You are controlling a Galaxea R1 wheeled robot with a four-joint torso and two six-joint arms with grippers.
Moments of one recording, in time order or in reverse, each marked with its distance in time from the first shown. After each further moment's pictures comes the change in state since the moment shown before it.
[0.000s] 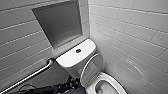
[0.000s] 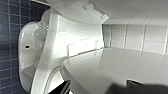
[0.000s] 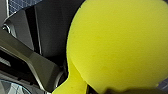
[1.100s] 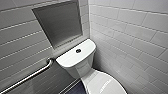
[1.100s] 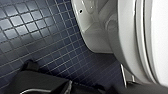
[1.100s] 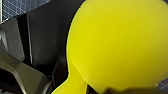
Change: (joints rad) left arm 0.290 -0.125 0.073 0.457 0.273 0.051; right arm 0.009 -0.012 -0.051 0.000 0.035 0.008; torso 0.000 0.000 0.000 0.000
